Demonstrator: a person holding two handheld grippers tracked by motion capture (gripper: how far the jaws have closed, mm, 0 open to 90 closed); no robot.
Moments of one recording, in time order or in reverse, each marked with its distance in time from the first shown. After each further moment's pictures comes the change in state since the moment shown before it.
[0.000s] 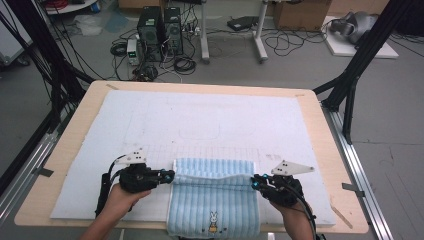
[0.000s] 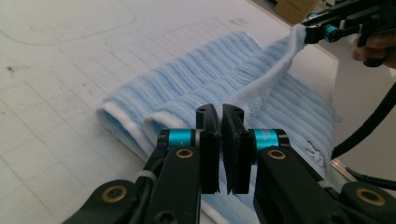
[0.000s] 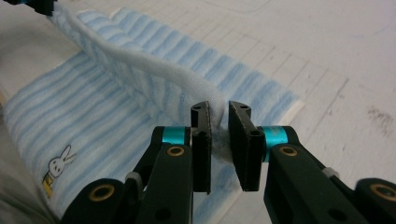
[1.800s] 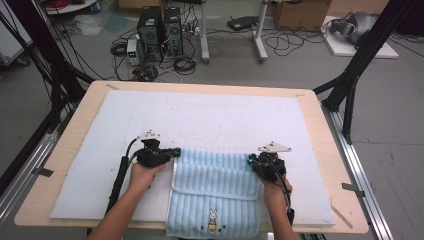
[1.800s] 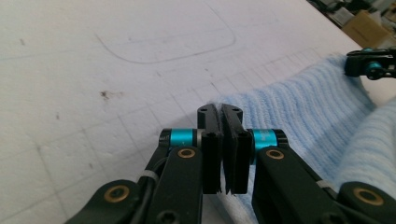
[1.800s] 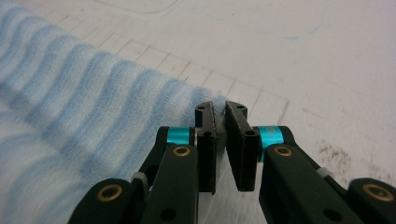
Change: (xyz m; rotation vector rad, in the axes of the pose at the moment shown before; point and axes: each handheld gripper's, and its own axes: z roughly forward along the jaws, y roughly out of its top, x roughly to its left) left arm 0.063 0.025 0.059 -0.040 0.262 -0.154; right arm -0.039 0.018 0.077 0.010 -0.260 0.065
